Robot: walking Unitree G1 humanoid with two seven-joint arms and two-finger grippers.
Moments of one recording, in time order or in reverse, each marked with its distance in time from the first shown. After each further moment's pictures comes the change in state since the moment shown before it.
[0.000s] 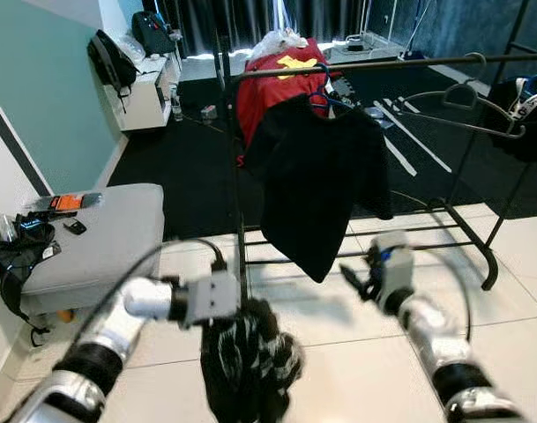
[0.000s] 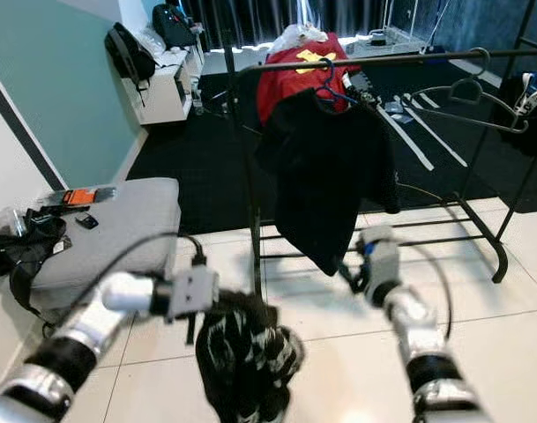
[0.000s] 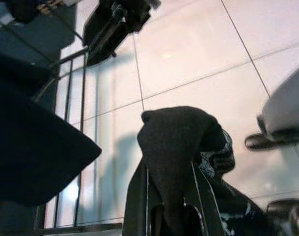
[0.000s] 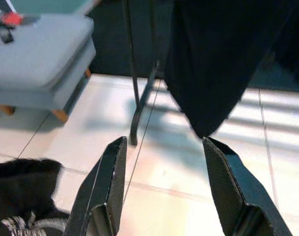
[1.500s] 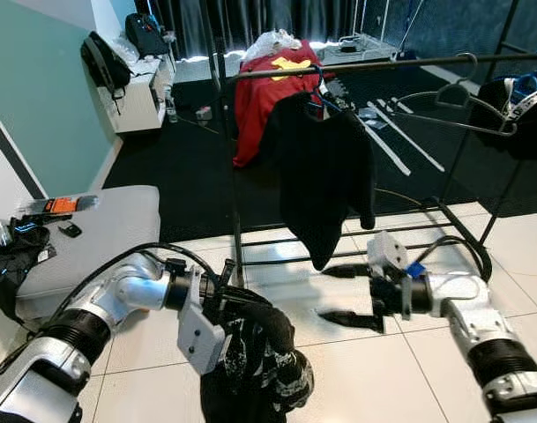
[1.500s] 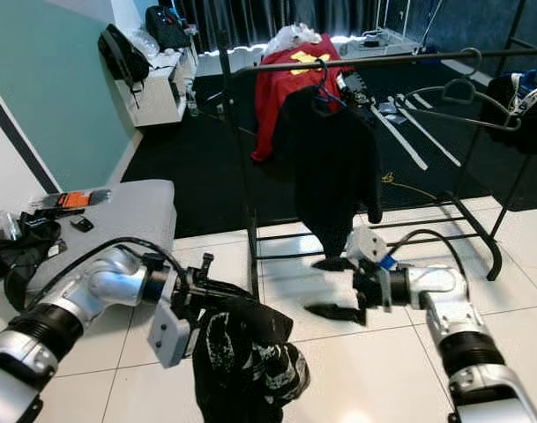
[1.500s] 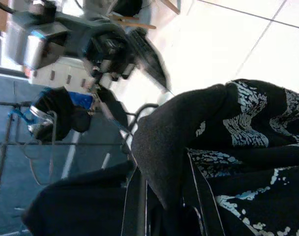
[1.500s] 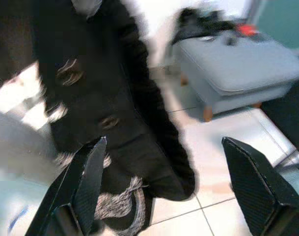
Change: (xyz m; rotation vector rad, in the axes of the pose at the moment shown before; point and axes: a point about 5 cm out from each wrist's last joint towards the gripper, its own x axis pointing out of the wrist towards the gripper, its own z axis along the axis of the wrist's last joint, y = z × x) left arm -0.020 0.024 0.056 0.675 -0.251 -0.057; right arm -0.035 -0.005 0.071 -0.484 -0.022 1.050
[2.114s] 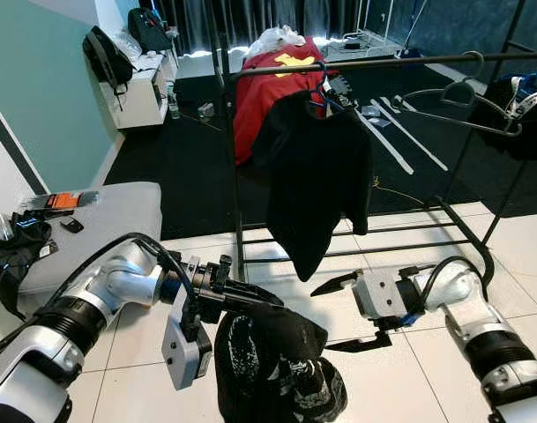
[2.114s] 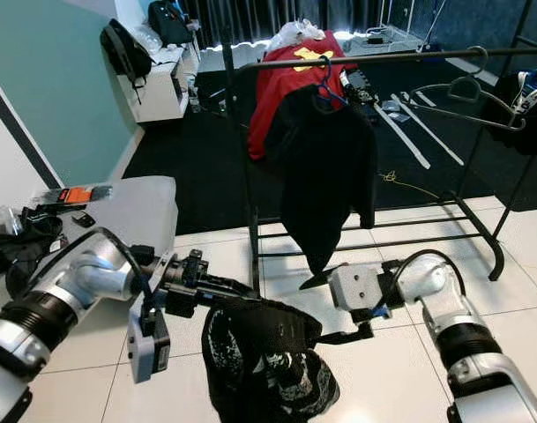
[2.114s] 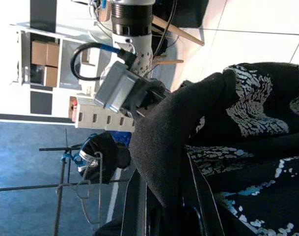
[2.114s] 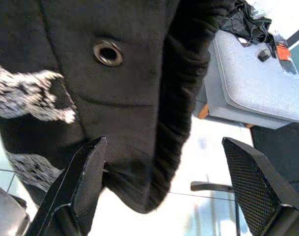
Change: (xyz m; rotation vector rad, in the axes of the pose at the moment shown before) left arm -0.001 0.023 0.021 0.189 -0.165 0.081; right arm 0.017 0.003 0.013 -0.395 0.121 0.139
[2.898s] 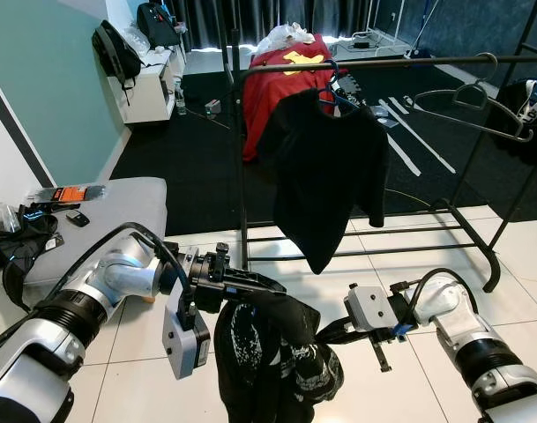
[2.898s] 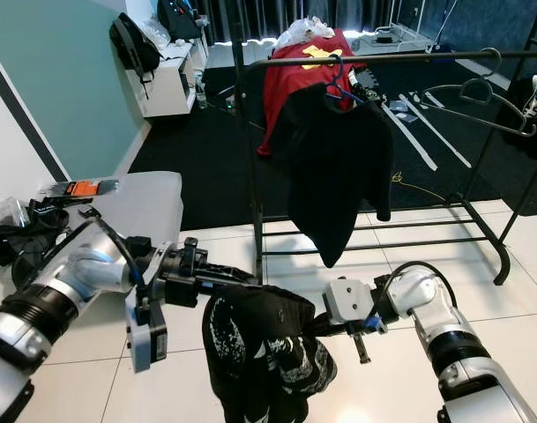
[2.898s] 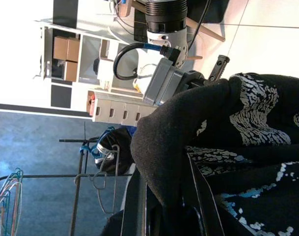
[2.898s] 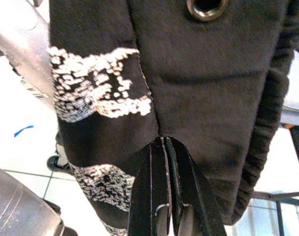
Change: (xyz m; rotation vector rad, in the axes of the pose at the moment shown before) left arm -0.003 0.011 -0.005 0.019 0.008 0.064; right arm 0.009 0.018 -0.016 0.132 -0.027 0.058
